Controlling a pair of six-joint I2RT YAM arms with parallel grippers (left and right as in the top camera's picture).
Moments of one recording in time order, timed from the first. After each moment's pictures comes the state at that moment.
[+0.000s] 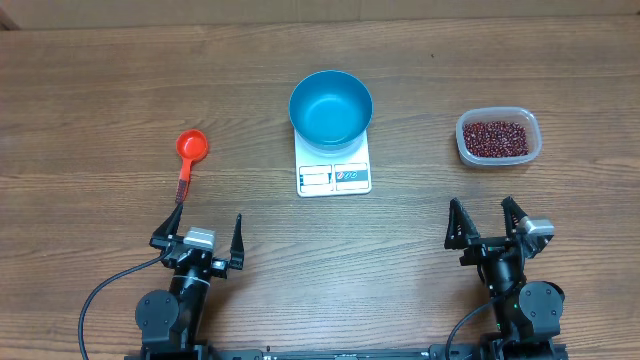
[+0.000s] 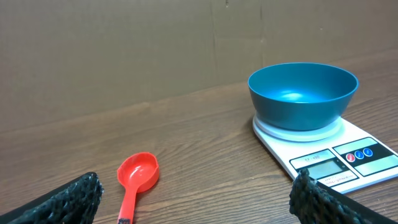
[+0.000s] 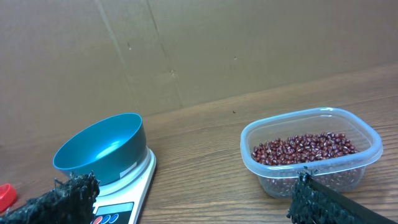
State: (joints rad) left arm 0.05 0.02 0.01 -0.06 0.22 0.15; right arm 0.07 0.01 0.02 -0.03 -0.05 0.28
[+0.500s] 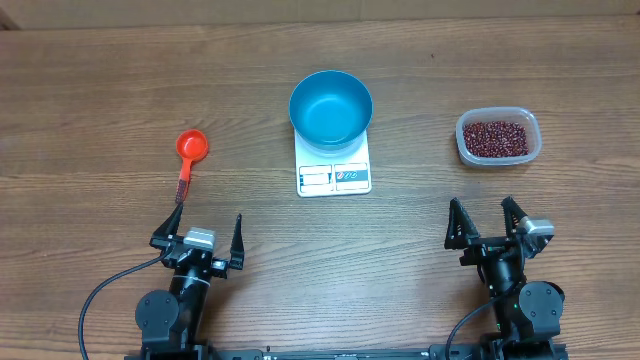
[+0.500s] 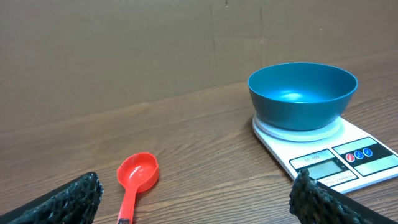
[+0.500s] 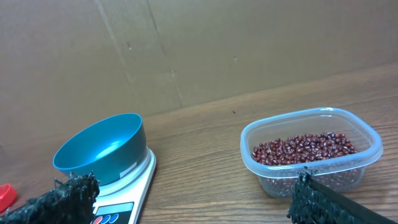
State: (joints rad) left arm 0.05 0.02 0.01 -0.06 0.22 0.15; right arm 0.07 0.01 0.02 -0.03 -0.05 0.28
